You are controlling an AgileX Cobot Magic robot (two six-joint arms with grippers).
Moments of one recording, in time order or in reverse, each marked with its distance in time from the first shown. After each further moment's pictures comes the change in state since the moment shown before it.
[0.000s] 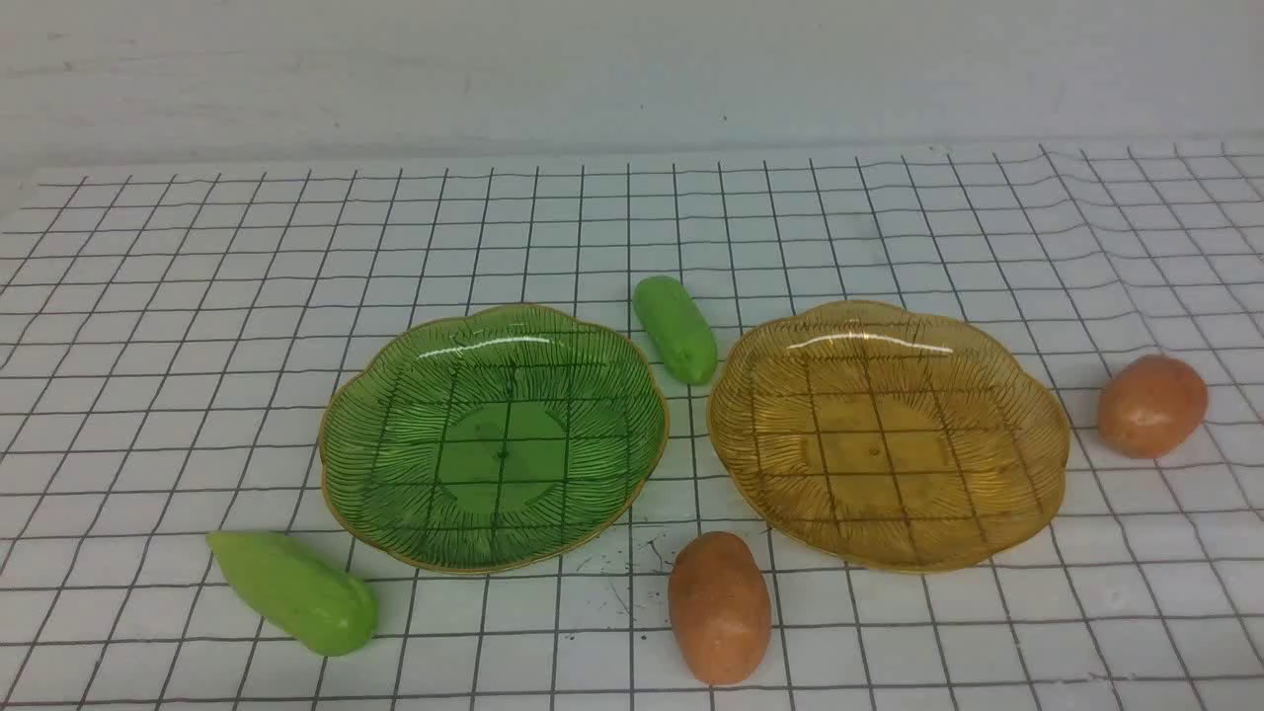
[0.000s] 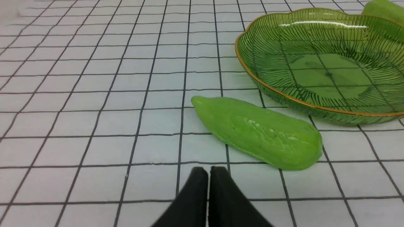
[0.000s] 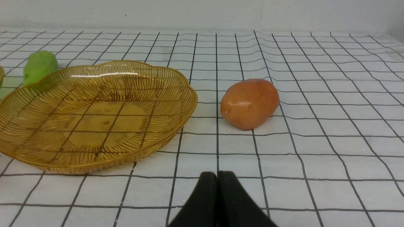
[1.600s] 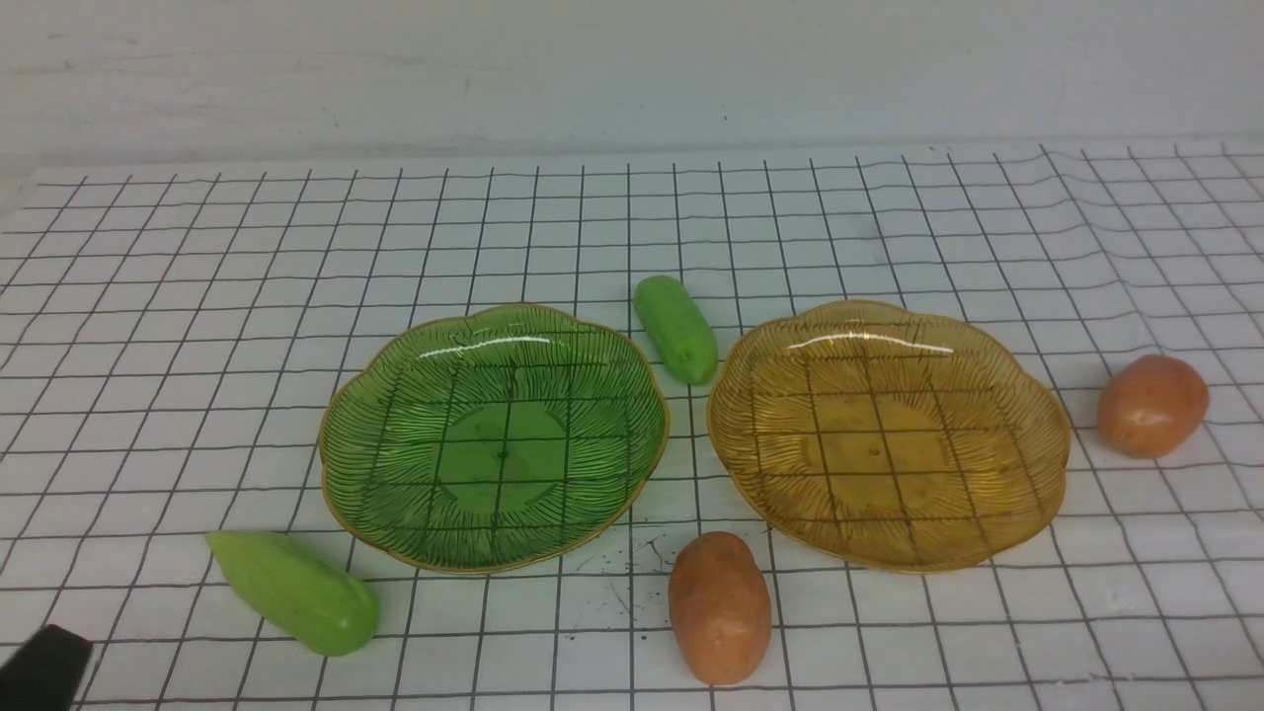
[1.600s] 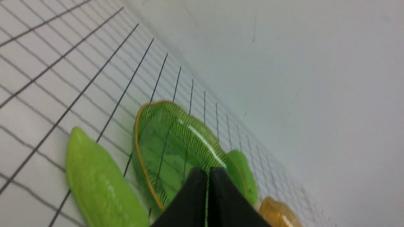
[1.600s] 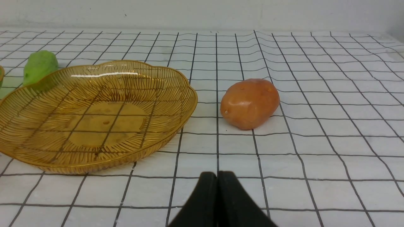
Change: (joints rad) right arm 0.000 0.000 0.000 0.000 0.000 -0.001; left arm 0.000 0.000 0.003 -0.648 -0.294 -0.212
